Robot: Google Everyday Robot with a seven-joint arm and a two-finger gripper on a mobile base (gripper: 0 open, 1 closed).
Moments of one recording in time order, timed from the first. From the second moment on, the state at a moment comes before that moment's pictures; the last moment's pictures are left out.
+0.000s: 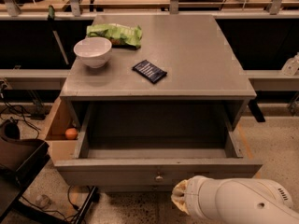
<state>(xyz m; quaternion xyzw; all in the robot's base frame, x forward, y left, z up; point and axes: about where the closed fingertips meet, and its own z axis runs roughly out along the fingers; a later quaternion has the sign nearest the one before) 0.361 -0.088 0.633 -0.64 0.72 0.01 0.28</state>
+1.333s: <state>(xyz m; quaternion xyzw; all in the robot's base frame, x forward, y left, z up) 0.412 -0.060 0.653 -0.66 0.69 -0.01 0.31</state>
